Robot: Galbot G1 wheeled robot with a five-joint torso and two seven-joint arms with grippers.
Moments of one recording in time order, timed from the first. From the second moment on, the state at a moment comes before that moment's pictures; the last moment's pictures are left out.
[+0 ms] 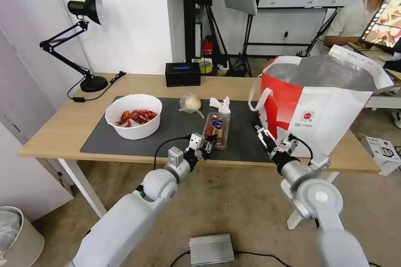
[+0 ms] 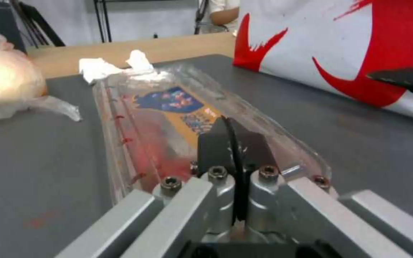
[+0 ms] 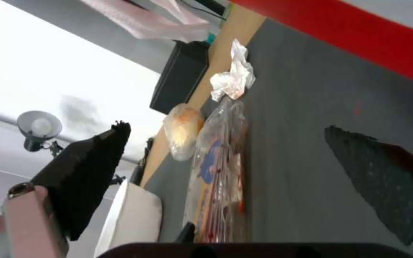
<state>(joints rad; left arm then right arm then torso) 0.80 -1.16 0.14 -1.64 -0.48 0.11 0.07 -1.14 1.32 0.54 1.95 1.43 -0.39 0.31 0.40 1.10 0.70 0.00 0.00</state>
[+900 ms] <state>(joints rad) 0.79 -1.15 0.13 -1.63 -0.46 0.10 0.08 -1.01 1.44 0.46 1.77 1.32 -0.41 0.30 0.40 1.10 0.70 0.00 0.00</state>
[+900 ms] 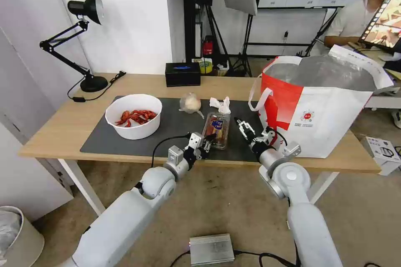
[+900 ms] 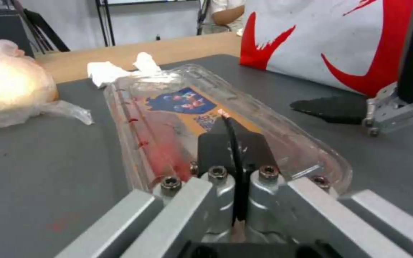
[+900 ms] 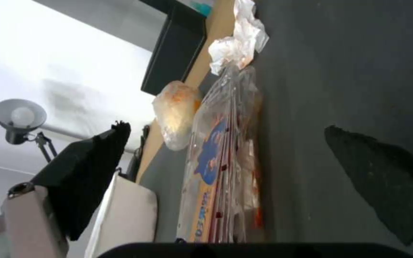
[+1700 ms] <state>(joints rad) 0.80 -1.16 0.14 -1.62 -0.45 0.10 0.08 -0.96 1.50 0.43 1.69 1.26 -0.41 0.29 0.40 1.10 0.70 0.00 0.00</state>
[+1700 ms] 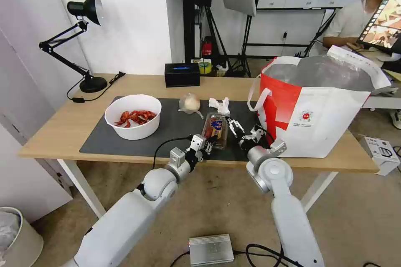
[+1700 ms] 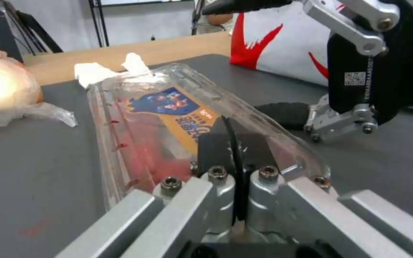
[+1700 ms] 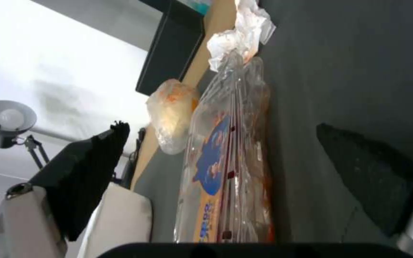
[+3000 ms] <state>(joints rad) 0.82 -1.16 0.12 -1.64 -0.45 0.10 0.08 -0.95 1.52 0.39 1.65 1.20 -0.44 0.31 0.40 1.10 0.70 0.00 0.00</state>
